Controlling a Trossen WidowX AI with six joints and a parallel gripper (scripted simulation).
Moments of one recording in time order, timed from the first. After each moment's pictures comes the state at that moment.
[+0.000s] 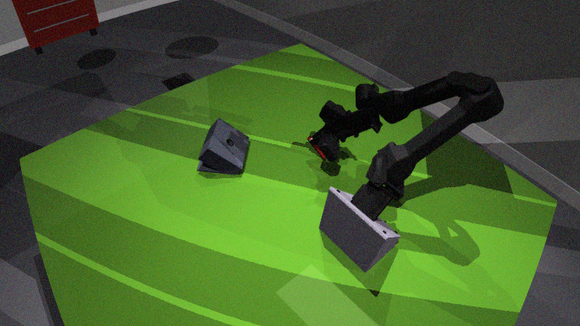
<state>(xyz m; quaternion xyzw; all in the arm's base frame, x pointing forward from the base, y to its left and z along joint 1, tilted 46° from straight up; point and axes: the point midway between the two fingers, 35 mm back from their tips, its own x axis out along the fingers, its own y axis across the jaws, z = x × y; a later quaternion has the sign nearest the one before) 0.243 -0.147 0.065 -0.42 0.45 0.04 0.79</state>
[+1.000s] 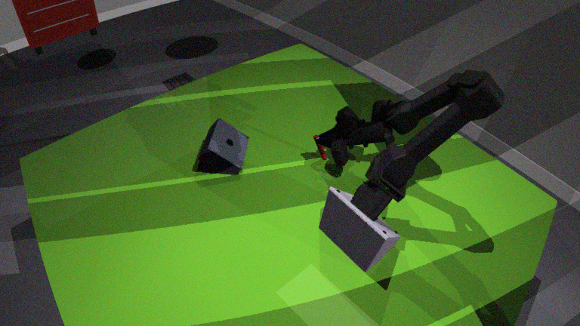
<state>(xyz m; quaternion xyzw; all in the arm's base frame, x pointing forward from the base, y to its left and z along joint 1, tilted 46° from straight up) 0.224 -0.150 0.074 -0.41 0.35 0.10 0.84</state>
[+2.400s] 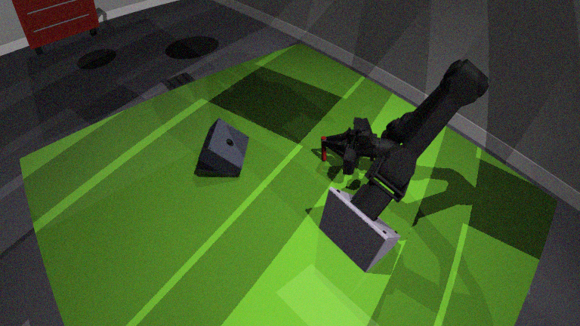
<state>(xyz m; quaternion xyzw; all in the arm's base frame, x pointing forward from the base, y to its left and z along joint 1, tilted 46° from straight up) 0.200 -0.154 0.078 -0.39 0.21 0.16 0.88</state>
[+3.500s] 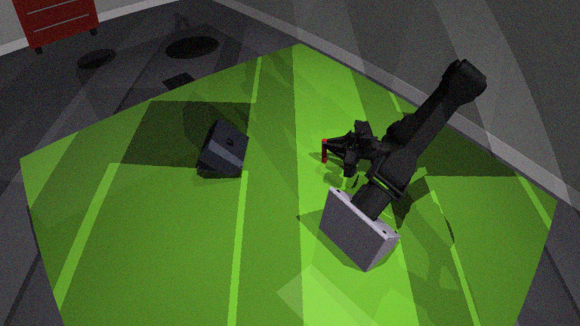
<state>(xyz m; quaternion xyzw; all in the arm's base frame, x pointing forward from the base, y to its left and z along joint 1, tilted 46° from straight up) 0.195 -0.156 0.073 -0.38 0.21 0.17 0.89</state>
